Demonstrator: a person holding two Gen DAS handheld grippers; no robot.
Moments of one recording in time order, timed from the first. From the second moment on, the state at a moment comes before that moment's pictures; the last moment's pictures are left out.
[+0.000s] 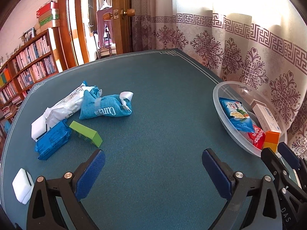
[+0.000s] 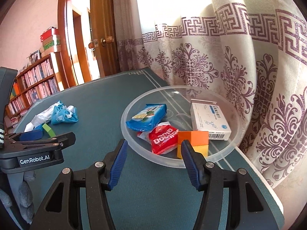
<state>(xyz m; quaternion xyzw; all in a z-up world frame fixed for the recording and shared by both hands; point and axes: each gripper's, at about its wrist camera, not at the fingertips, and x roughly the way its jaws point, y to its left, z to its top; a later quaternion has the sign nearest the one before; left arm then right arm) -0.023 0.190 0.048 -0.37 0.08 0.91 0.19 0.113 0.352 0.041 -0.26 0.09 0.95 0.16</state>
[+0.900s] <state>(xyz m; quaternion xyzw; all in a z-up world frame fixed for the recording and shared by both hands) -0.014 0.036 0.060 -0.36 0.00 0.93 0.06 0.080 0.280 0.021 -0.34 0.07 0.94 0.02</state>
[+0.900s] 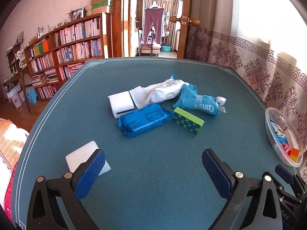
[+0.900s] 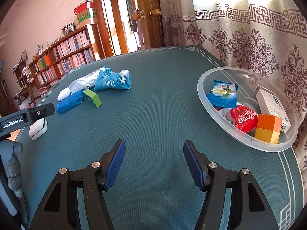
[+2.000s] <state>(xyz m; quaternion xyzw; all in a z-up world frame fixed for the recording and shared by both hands) -0.034 -0.044 0.014 -0.41 -0.02 0.91 -0.04 0.070 0.264 0.014 -0.36 0.05 0.93 0.00</state>
